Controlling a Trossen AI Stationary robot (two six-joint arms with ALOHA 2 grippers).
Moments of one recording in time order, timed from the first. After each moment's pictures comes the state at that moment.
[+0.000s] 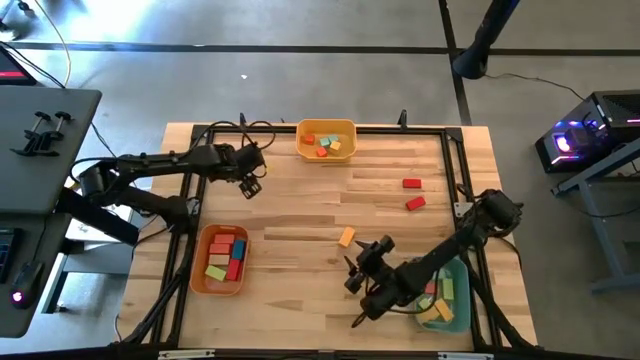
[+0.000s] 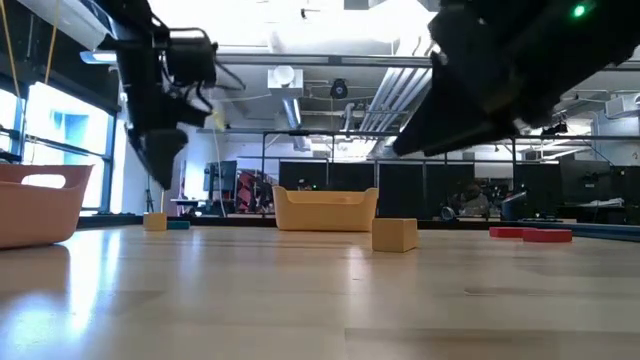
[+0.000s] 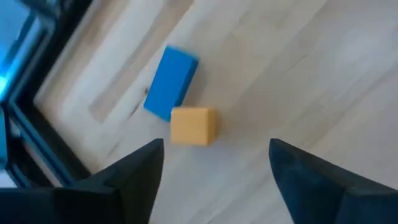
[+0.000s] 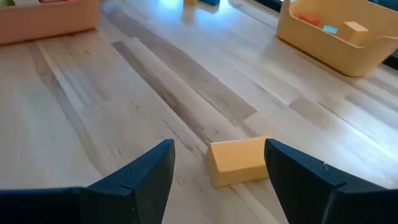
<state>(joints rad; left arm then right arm) 0.45 1.27 0.76 -0.81 -0.38 -0.18 0.63 1.90 1.12 -0.45 1.04 1.07</state>
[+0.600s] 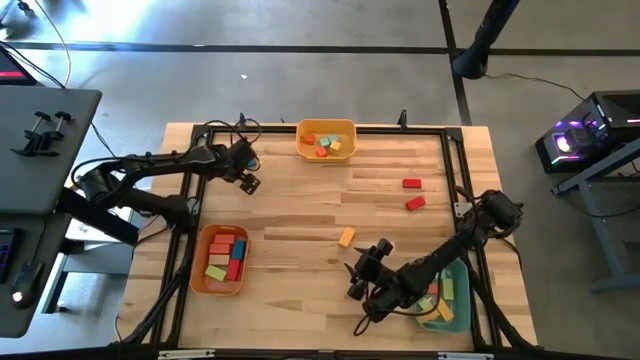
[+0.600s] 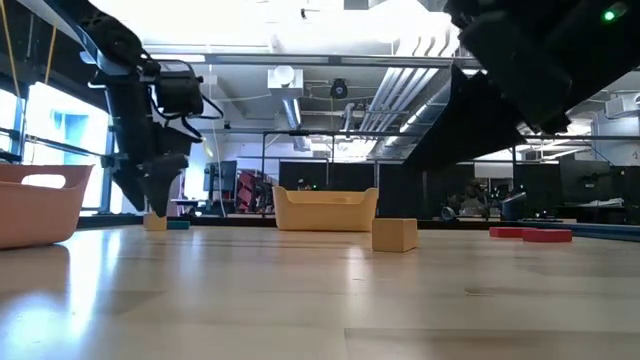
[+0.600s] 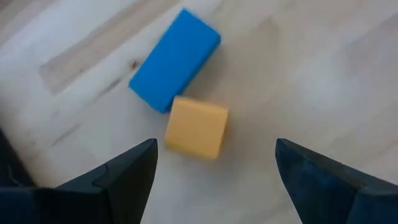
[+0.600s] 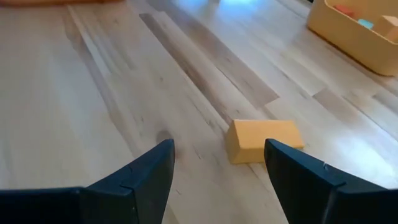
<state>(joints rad) 0.64 1.29 0.61 -0.59 -0.23 -0.27 0.66 1.90 1.09 -0.38 0.96 0.95</state>
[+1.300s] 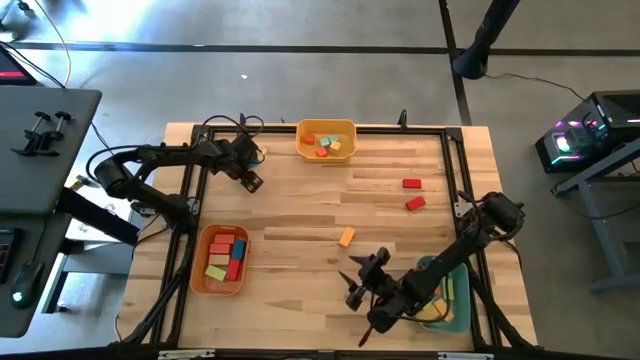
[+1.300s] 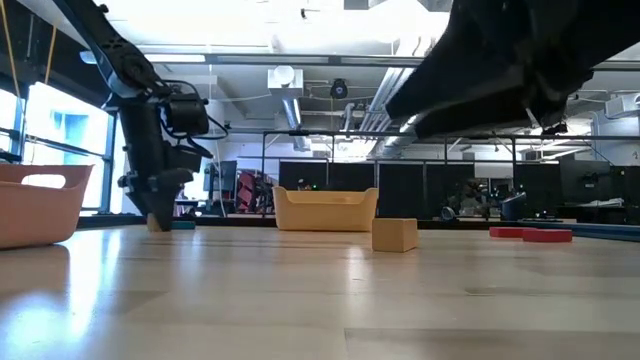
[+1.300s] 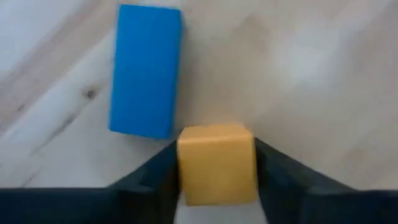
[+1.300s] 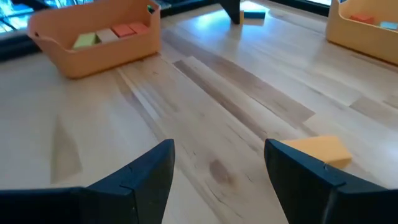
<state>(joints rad) 0.73 1.44 0.61 -0.48 -0.07 -0.08 0.70 1.90 1.10 -0.18 1.05 0.99</state>
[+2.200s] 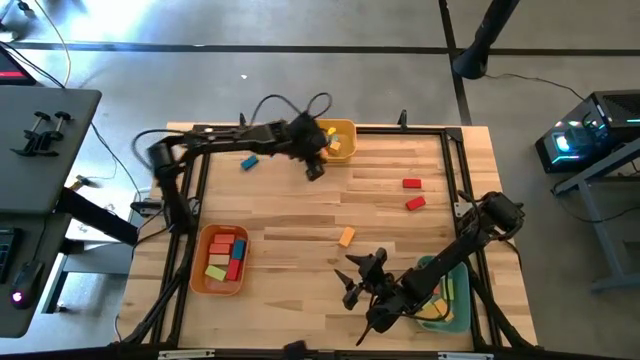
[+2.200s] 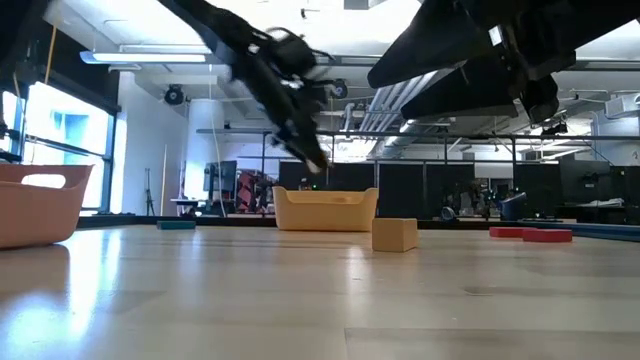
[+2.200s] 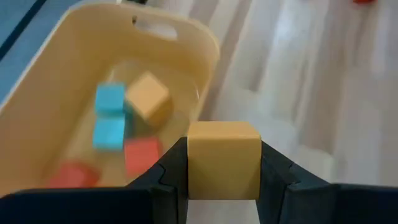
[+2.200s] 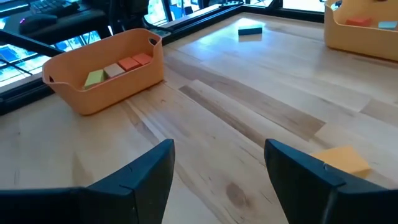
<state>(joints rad) 0.45 1.86 1.36 -0.36 0.03 0.12 0.69 1.90 1.10 -0.06 1.11 1.02</state>
